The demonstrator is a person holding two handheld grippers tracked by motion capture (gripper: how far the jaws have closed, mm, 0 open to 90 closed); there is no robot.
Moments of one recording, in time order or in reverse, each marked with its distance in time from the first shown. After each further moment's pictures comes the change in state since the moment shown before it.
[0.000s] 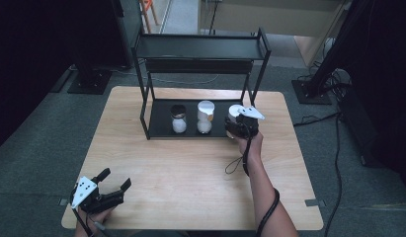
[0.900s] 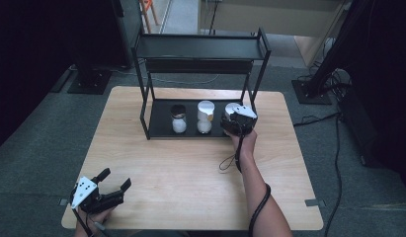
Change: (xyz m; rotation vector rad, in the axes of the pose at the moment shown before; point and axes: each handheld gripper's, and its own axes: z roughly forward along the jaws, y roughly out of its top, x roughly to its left) left arm 0.000 0.000 0.000 0.000 -0.002 0.001; right arm 0.013 -0.002 0.022 -0.002 -0.068 0.018
